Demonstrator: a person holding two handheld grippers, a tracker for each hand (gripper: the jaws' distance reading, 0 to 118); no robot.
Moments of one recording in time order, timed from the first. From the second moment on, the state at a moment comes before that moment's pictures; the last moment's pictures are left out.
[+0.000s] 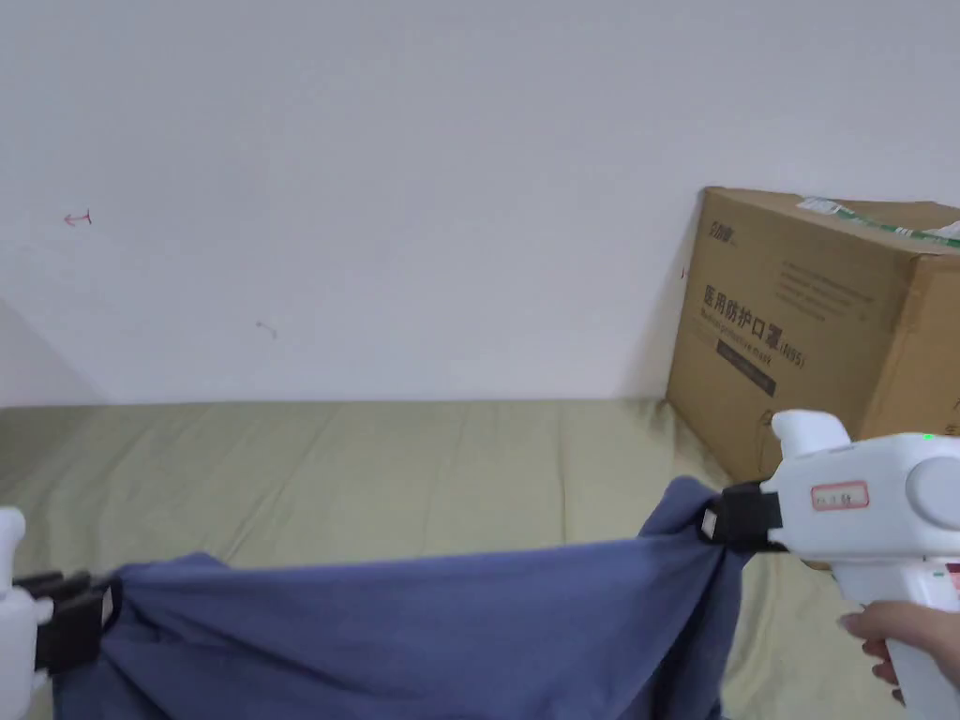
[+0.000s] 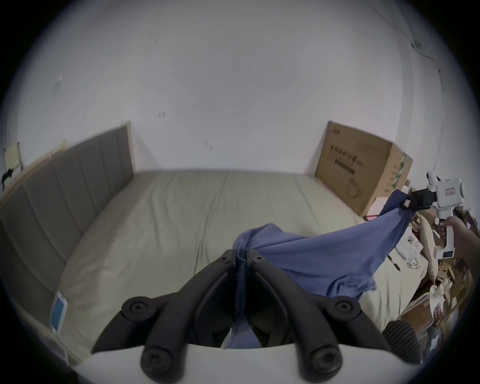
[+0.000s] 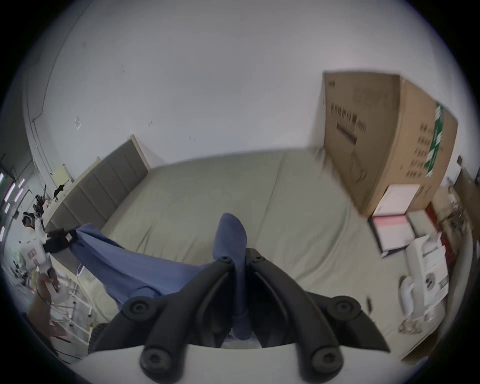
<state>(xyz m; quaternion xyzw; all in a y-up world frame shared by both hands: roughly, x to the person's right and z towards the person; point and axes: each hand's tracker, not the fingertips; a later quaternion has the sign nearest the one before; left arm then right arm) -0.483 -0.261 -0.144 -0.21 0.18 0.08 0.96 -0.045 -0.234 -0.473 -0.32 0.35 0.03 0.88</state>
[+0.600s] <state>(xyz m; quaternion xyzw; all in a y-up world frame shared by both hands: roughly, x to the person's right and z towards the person) -0.546 -0.081 -0.258 -0.14 0.20 0.06 0.97 -0.108 -0.029 -0.528 -0.18 0.30 -0.03 0.94</state>
